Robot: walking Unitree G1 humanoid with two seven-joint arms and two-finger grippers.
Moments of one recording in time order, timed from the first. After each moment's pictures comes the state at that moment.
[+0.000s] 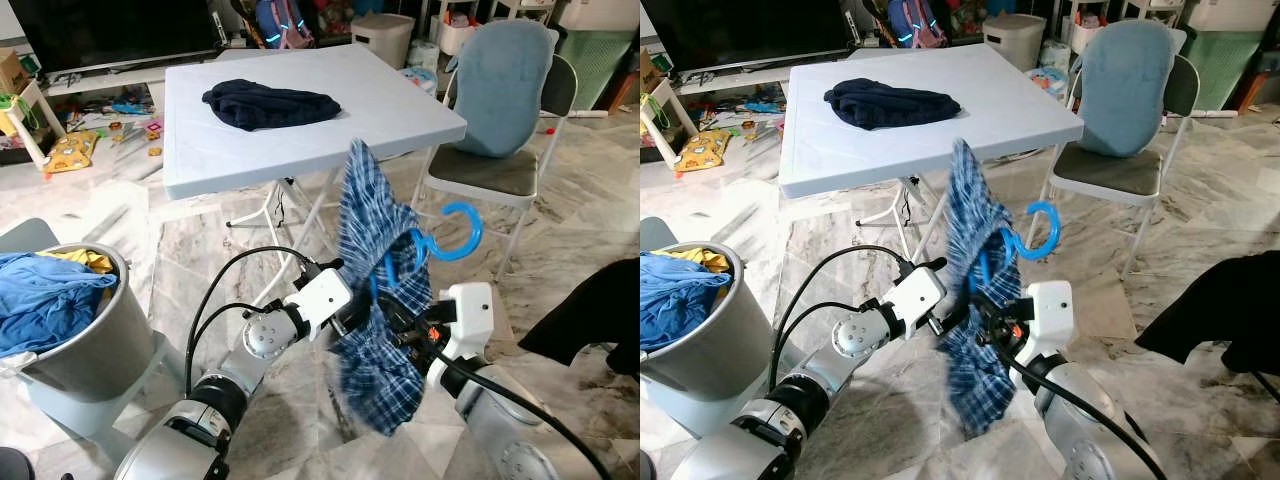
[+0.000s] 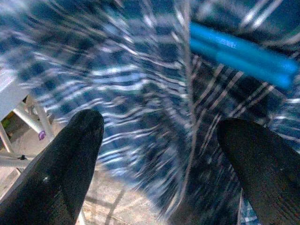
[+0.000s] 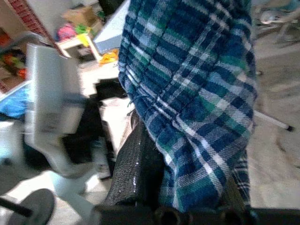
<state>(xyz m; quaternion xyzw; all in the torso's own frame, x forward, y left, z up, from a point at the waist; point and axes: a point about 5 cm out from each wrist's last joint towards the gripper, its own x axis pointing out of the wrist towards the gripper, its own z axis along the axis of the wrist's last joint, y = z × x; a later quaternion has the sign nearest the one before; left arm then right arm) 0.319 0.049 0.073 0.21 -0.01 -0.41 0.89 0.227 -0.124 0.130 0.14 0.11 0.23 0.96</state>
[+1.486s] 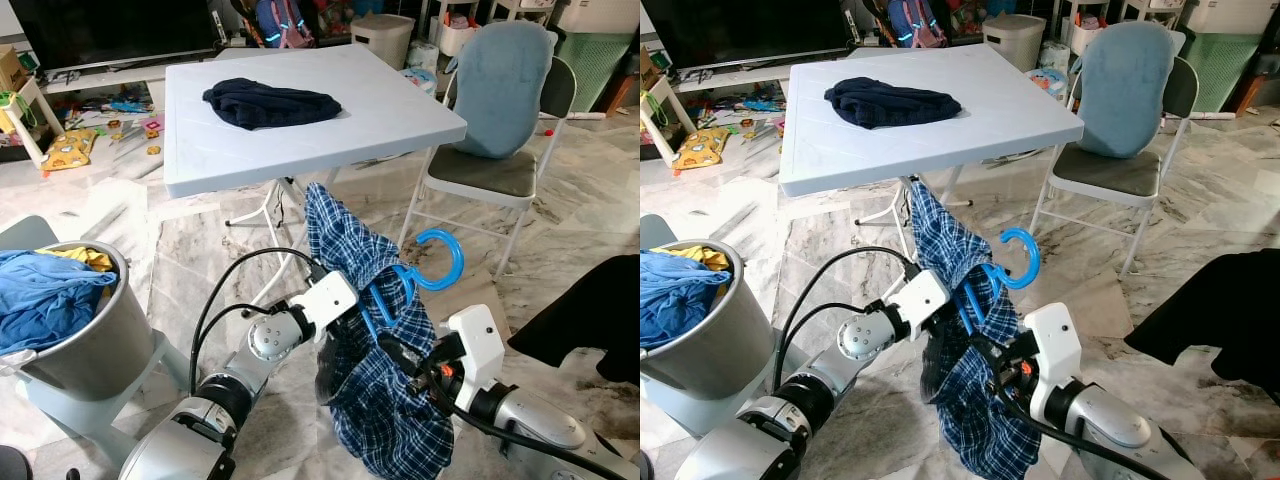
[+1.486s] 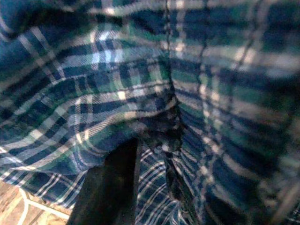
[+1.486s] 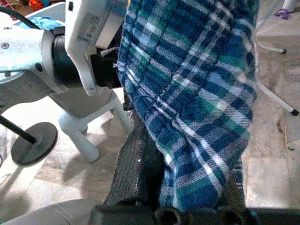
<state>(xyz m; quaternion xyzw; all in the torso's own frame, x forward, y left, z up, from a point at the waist) 0.317 0.043 0.071 0.21 -0.02 -0.42 0.88 0.200 -0.140 0.125 0.04 0.19 0.30 0.93</state>
